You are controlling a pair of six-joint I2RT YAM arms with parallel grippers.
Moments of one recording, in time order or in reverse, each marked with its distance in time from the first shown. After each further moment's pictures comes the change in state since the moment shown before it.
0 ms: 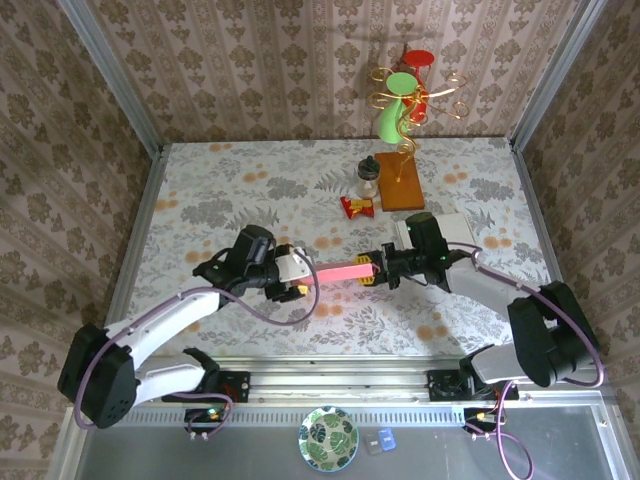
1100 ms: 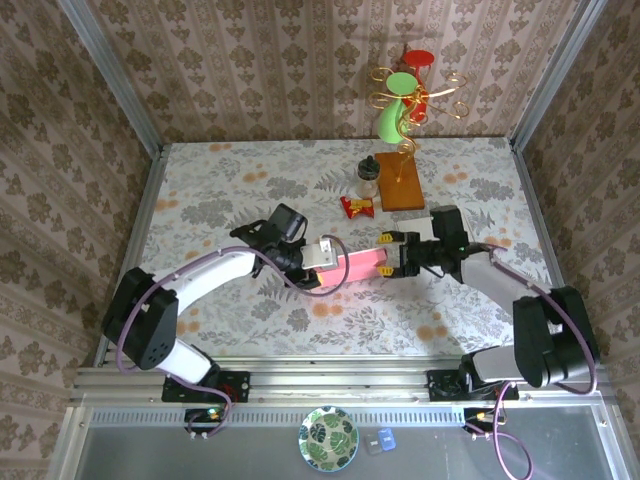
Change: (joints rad) left arm -0.020 0.319 0.317 -0.235 0.105 -0.004; right arm -0.194 -0.003 0.072 -0.129 0.095 -0.083
